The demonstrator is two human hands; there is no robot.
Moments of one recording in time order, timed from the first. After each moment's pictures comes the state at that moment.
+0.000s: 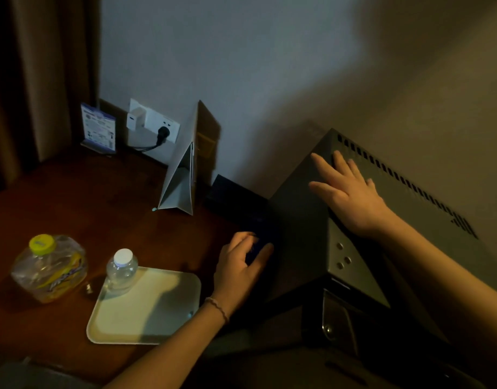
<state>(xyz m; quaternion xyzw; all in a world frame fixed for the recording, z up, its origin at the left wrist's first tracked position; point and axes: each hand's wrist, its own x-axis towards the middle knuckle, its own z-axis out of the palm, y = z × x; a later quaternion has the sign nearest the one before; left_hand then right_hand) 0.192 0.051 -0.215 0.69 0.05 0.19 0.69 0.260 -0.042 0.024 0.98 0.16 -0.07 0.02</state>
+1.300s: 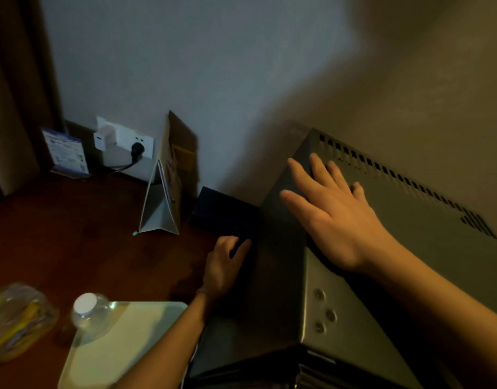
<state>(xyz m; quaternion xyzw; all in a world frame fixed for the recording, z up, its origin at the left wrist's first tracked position) 0.292 0.057 -0.268 0.70 0.12 0.07 0.70 0.265 -0.043 0.025 0.98 0.18 -0.08 -0.02</state>
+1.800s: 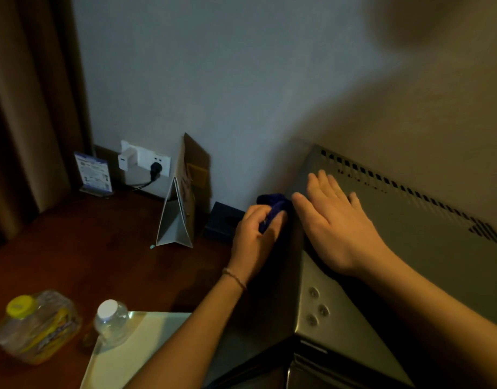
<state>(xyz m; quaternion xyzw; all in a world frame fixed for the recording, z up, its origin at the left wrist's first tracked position) 0.285 0.056 -0.132 0.67 0.00 0.17 0.72 0.263 -0.048 0.021 0.99 0.16 -0.04 -0.05</state>
